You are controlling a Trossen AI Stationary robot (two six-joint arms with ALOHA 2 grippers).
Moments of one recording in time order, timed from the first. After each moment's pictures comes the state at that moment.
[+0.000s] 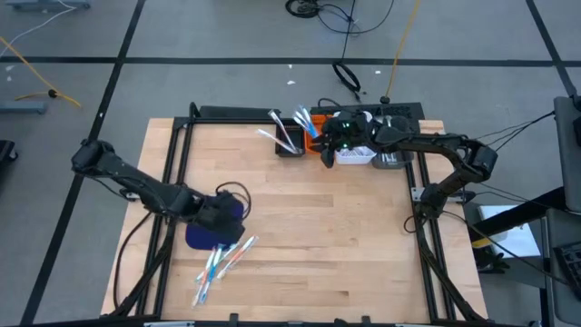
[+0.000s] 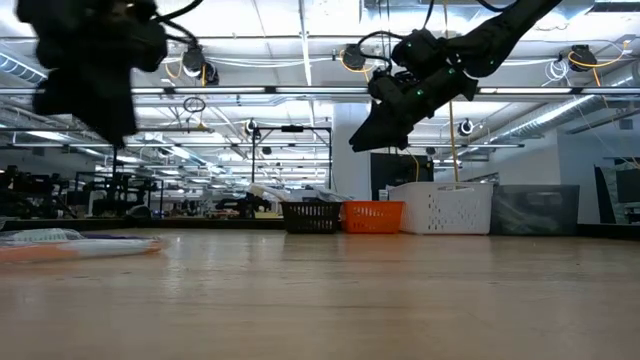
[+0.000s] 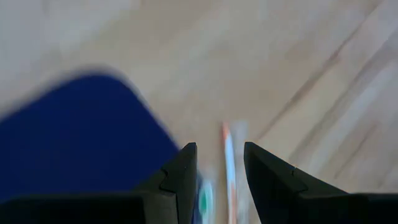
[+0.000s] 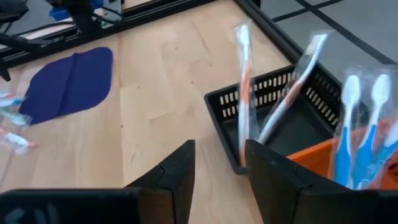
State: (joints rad) left arm -0.41 1.23 0.81 -0.68 -0.24 -1.24; right arm -0.55 1.54 0.93 0.08 -0.34 0.01
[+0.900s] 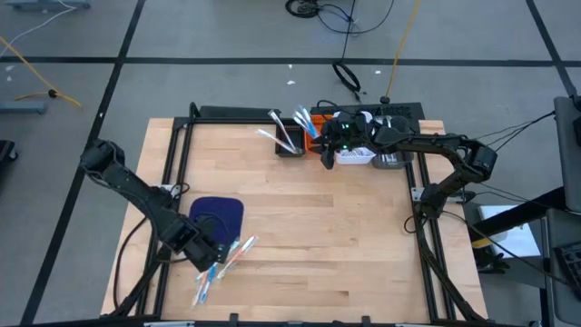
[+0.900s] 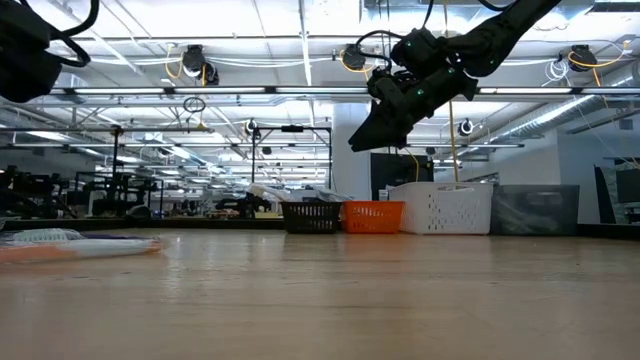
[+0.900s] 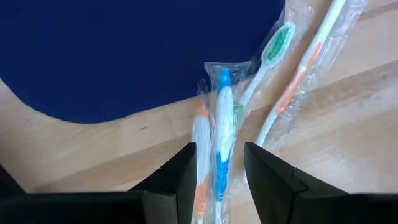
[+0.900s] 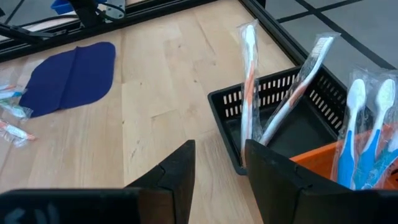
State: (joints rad) left arm -0.72 1.34 0.81 -0.83 0.00 -1.99; right arm -0.53 1.54 0.93 0.08 -0.34 -0.02
